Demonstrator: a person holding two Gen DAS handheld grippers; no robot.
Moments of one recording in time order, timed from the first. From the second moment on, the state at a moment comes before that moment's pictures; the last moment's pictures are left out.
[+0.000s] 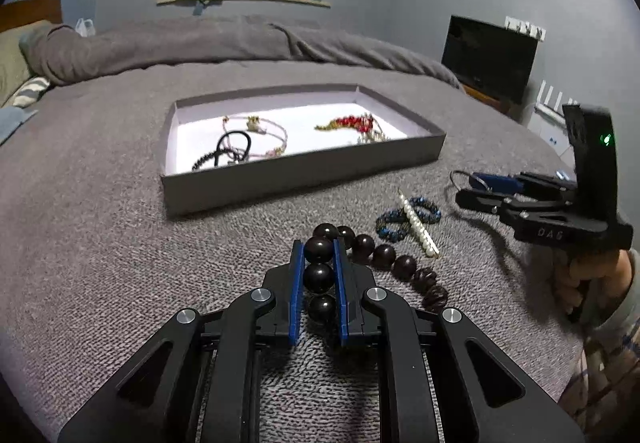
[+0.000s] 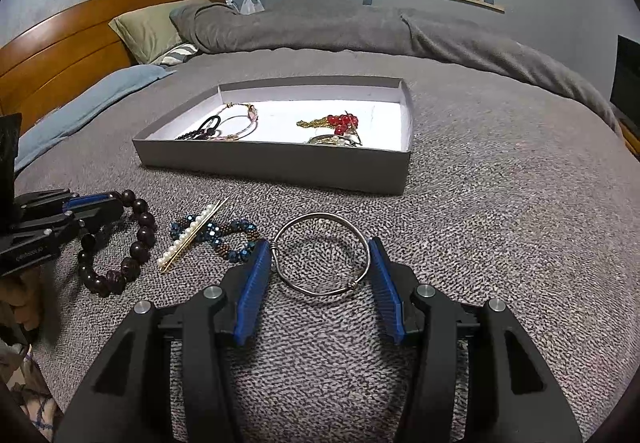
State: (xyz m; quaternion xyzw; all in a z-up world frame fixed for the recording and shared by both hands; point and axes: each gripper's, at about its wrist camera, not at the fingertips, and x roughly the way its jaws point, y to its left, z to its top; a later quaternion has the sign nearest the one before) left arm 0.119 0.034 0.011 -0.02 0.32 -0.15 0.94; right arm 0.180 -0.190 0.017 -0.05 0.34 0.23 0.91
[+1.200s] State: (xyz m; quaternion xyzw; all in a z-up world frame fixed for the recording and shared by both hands) left arm 0.134 0.062 0.093 -0.03 0.23 -0.13 0.96; right arm 0.192 -0.168 0.064 -0.07 0.28 0.24 0.92
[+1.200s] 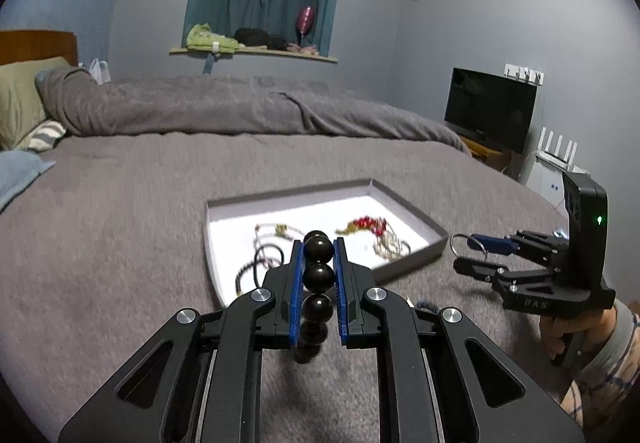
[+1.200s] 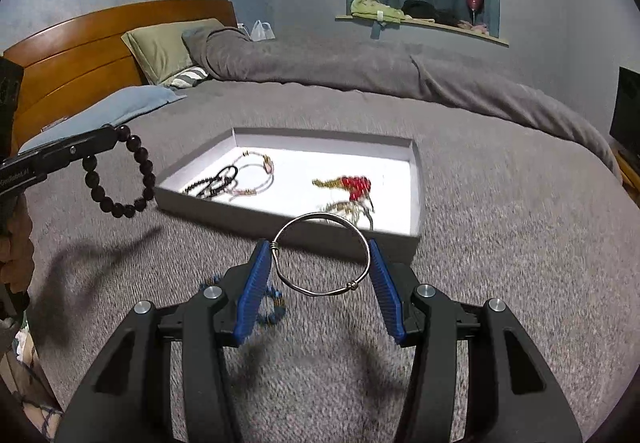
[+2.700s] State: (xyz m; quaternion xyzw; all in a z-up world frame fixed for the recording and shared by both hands) left arm 0.253 0.060 0.045 -0.02 0.32 -0.08 0.94; right arm 0.299 -0.116 0.046 -0.07 0.34 0.24 0.91
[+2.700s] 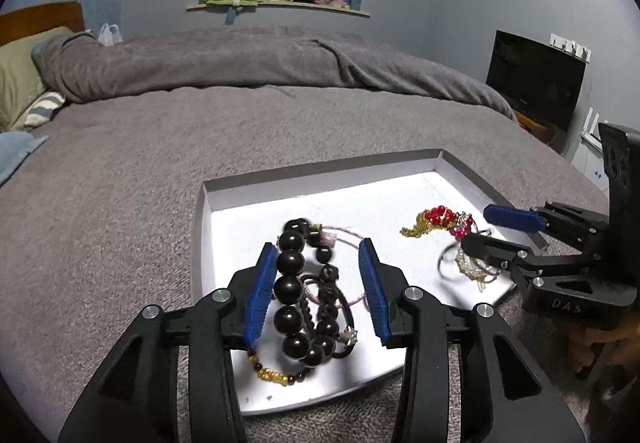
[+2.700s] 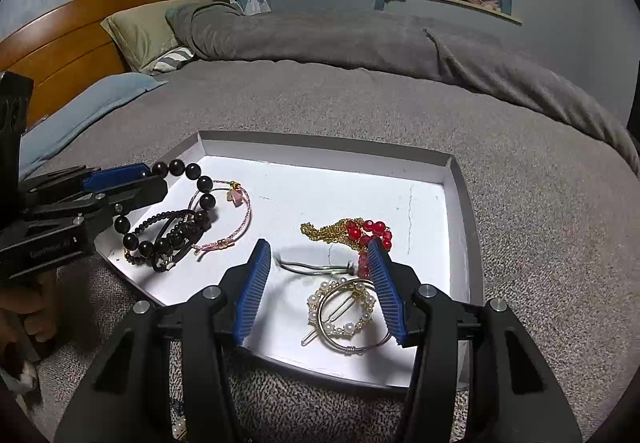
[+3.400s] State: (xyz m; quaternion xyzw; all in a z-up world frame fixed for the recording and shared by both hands) left arm 0.176 0.049 0.044 -0.02 0.29 -0.10 0.95; right arm 0.234 -0.171 0.048 -0.04 0.30 0.21 0.93
